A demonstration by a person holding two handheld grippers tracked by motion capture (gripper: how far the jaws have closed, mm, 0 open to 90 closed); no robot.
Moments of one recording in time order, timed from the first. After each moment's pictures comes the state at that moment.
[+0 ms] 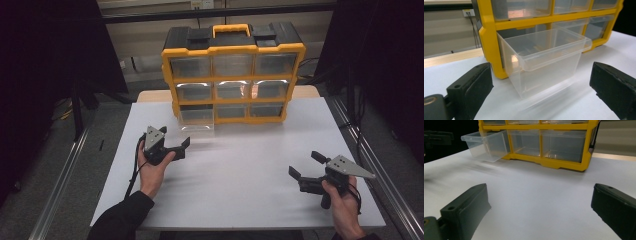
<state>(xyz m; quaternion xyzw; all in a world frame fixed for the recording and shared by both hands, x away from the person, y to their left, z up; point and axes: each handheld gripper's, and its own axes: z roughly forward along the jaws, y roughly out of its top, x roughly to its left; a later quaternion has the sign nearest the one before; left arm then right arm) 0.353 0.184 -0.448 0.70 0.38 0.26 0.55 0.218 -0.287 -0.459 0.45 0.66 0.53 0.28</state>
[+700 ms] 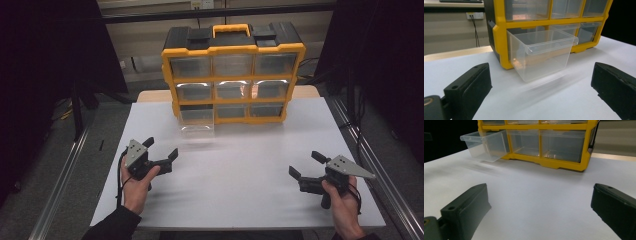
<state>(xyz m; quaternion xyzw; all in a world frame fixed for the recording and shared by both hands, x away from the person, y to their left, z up) 0.308 0.222 -0.444 0.69 0.38 0.27 0.56 0.218 -0.287 -0.459 0.45 0.66 0.53 0.29</state>
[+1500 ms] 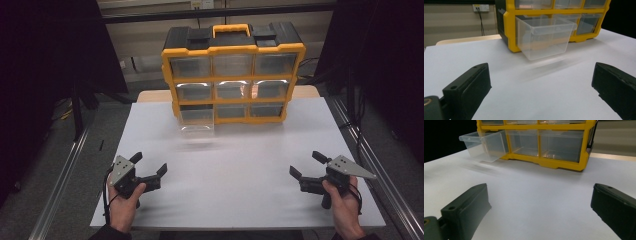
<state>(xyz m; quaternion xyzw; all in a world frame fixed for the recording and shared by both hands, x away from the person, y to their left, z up) 0.272 0.249 -0.451 0.69 0.40 0.27 0.54 0.217 -0.288 -0.459 0.46 0.65 0.53 0.29</state>
